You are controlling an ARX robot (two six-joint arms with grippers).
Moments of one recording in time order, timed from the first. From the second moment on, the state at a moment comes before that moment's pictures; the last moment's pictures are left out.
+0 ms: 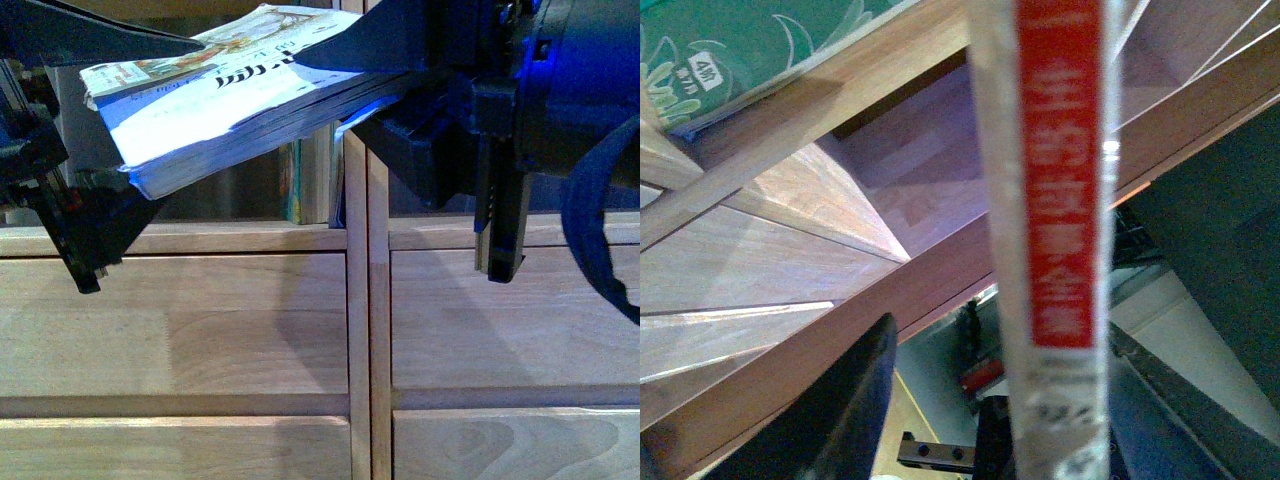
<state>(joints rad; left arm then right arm) -0.13 1.51 0.84 1.25 0.89 -1.44 0.51 1.26 0.76 0.84 -0.29 1.09</state>
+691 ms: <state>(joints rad) -0.10 1.49 0.85 1.29 0.85 -1.50 0.61 1.28 0.74 0.97 -0.23 1.28</state>
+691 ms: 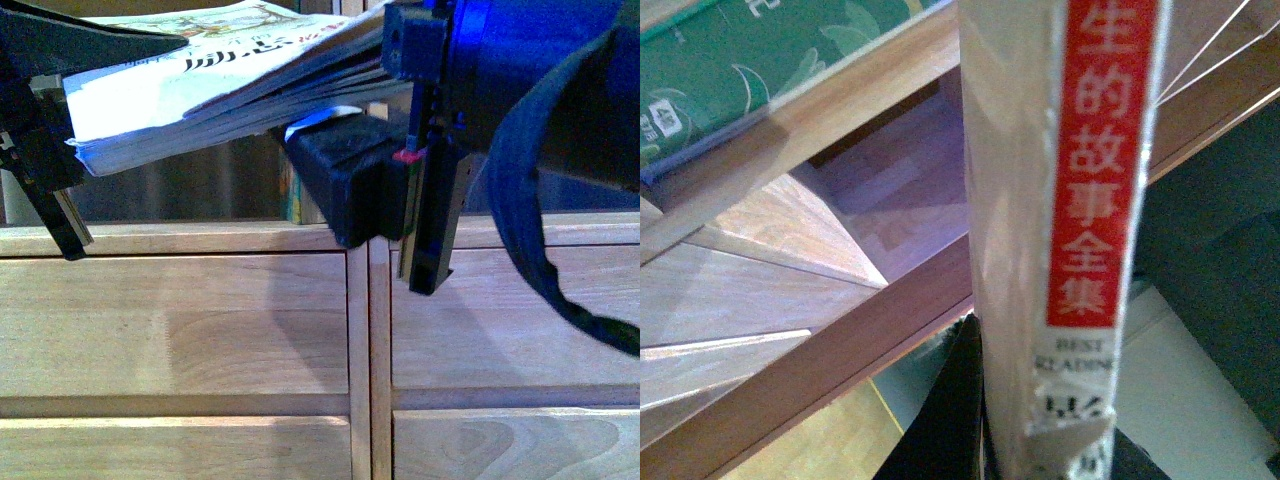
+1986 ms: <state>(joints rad) -0.19 1.97 1.84 0.35 0.20 0.09 0.00 0.48 0.30 0.54 -0.15 -0.15</state>
